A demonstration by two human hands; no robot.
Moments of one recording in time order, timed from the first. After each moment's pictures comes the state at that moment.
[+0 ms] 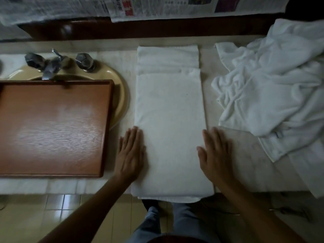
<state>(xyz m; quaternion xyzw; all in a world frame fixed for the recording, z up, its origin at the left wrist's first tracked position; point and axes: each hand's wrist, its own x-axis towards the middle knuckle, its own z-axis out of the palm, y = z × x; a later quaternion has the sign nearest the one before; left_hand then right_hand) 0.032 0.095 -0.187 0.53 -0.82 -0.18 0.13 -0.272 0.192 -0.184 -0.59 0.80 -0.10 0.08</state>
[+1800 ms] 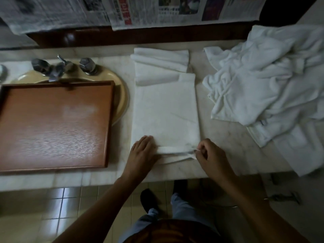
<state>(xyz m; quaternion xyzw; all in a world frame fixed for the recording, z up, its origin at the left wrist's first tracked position) 0.023 0.123 -0.180 0.42 -0.87 -0.25 0.10 -0.252 0.229 -0.126 -0.53 0.77 -0.25 0.25</state>
